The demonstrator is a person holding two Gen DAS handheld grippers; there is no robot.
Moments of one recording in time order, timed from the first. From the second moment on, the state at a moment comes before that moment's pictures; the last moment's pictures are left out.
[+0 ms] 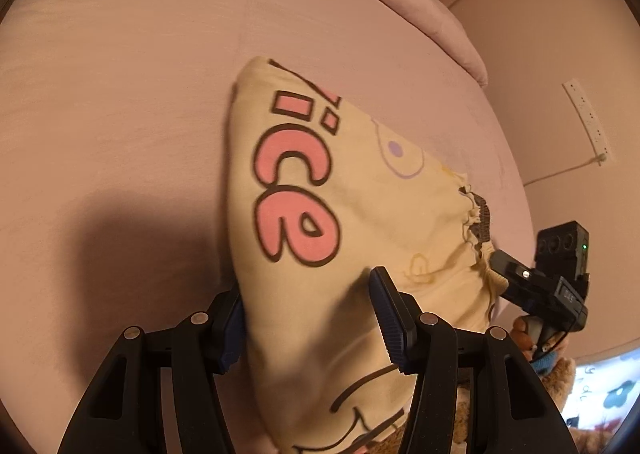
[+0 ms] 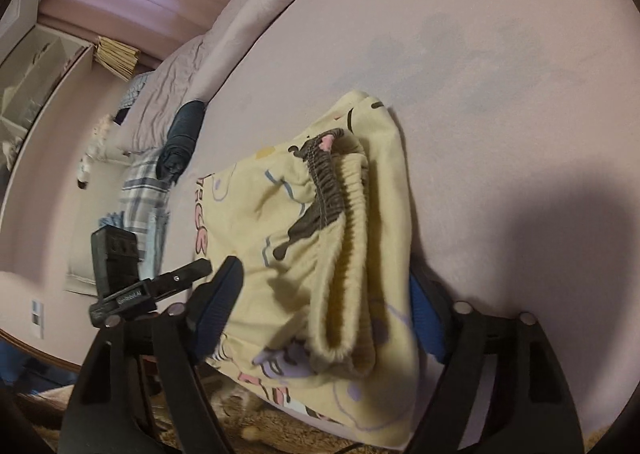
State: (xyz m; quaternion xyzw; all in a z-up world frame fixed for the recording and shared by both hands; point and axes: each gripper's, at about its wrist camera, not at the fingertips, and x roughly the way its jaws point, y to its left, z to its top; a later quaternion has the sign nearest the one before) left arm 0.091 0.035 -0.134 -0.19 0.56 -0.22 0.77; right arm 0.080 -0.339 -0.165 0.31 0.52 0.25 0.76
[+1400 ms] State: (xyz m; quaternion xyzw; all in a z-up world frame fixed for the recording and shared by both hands) left arm 0.158 0.024 -0.048 -0.12 0.47 -0.17 0.86; right arm 0.174 -0.248 -0.074 0.18 0.44 0.26 0.84
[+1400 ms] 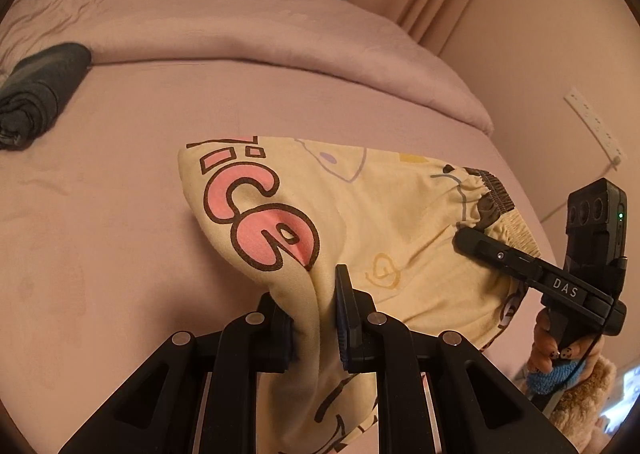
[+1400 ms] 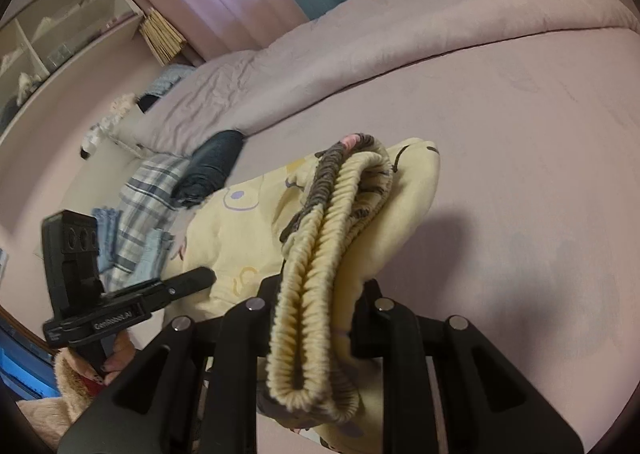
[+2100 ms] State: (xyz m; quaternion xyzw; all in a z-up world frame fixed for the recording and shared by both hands) left arm 0.185 0.072 -0.129 -0.15 0.55 -0.12 0.81; right arm 0.225 -0.251 -0.152 0.14 0.53 0.21 0.81
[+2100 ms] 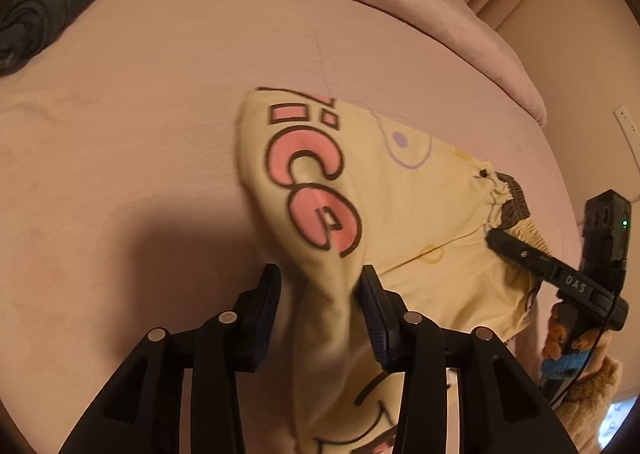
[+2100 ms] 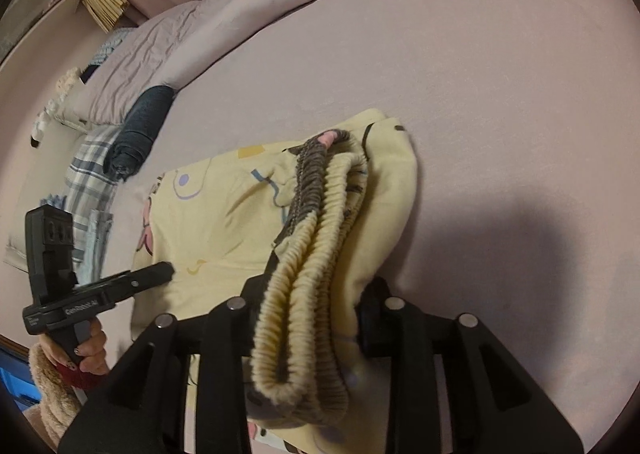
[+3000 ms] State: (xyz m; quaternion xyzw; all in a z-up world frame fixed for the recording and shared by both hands) left arm 0.081 0.073 -0.029 -0.12 0.45 -0.01 0.89; right arm 0.137 -0.250 -0.038 -0.02 0.41 0.08 0.91
